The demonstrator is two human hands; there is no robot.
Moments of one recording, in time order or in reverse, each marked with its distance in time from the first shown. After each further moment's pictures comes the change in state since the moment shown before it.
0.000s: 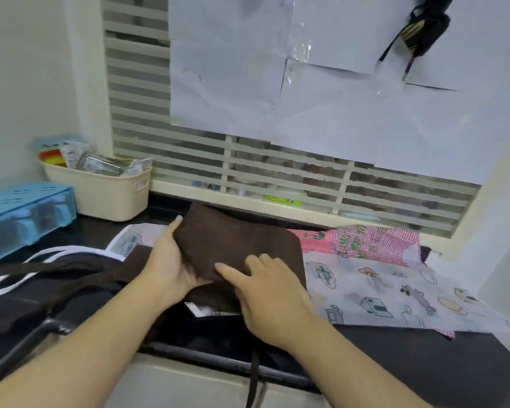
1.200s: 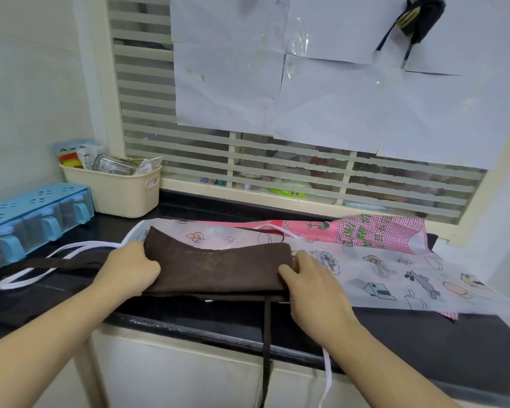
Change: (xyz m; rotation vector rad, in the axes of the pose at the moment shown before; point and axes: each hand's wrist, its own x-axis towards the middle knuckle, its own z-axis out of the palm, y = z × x) left_hand -0.033 0.033 -0.070 1.454 0.487 0.162; right_hand -0.050 0.027 -0.007 -0.018 -0.184 0.329
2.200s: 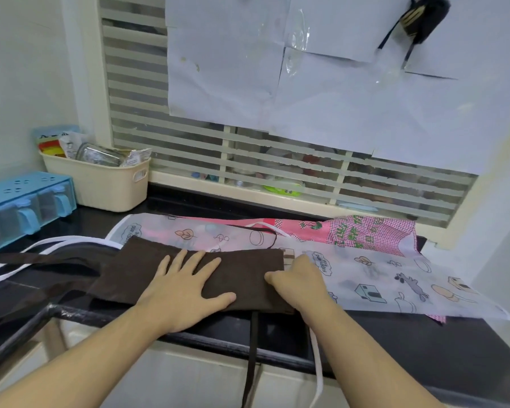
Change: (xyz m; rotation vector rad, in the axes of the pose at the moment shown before) left_hand -0.014 0.022 0.093 0.499 -0.214 0.535; right_hand 0.041 -0.006 0.001 0.877 -0.172 0.679
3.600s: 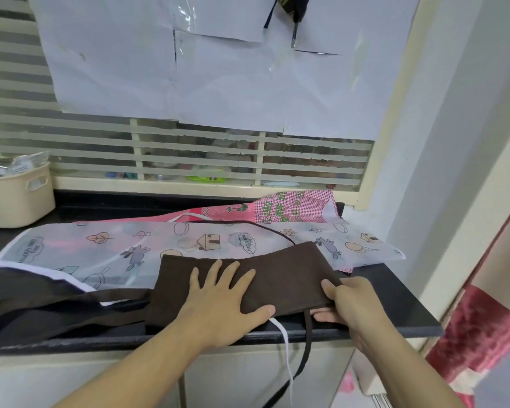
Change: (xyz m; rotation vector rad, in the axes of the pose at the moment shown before) left_hand -0.006 0.203 0.028 0.039 -0.142 0.259; right_hand -0.056 0.162 -0.151 0.587 0.170 0.272
